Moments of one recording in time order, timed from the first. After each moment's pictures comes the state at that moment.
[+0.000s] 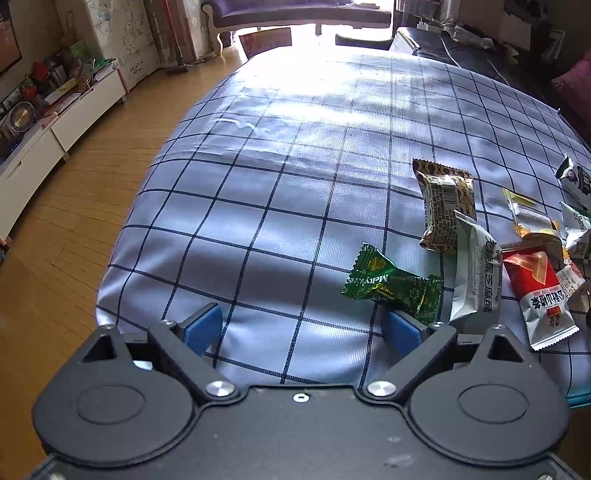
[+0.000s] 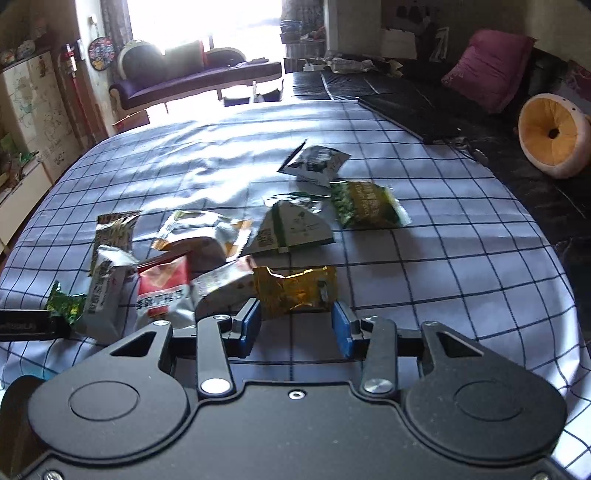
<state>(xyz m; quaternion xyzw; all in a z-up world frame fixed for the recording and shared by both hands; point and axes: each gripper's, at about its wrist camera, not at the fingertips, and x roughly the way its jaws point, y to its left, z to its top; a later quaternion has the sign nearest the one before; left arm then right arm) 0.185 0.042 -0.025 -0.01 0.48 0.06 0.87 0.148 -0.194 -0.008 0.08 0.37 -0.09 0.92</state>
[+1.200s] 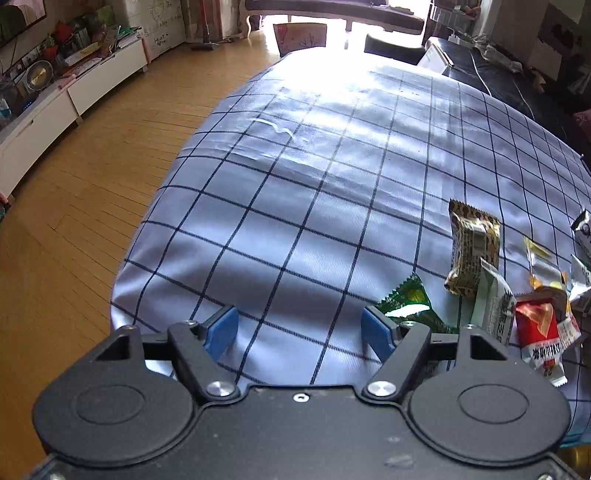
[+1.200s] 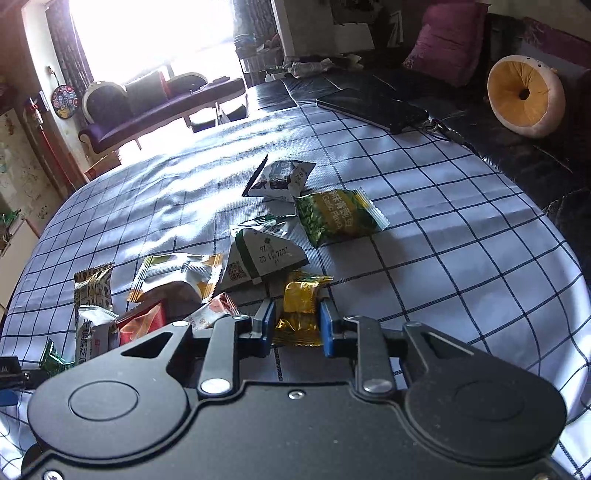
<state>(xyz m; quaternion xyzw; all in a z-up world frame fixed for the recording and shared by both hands) 0.206 0.067 -0.012 -0.07 0.49 0.09 0.86 0.161 -0.210 -0.013 0.16 0.35 -0.12 0.92</state>
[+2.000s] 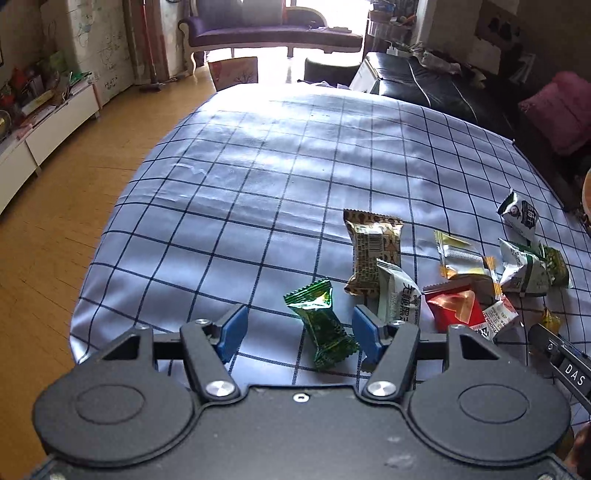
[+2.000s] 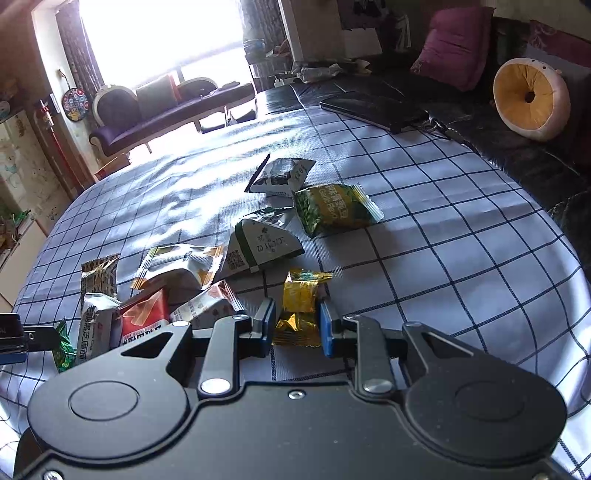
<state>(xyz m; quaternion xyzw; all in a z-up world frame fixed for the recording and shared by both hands) 0.187 0.014 0.011 -0.03 0.45 0.01 0.89 0.147 -0.214 -0.017 0.16 0.33 -0.10 0.92</state>
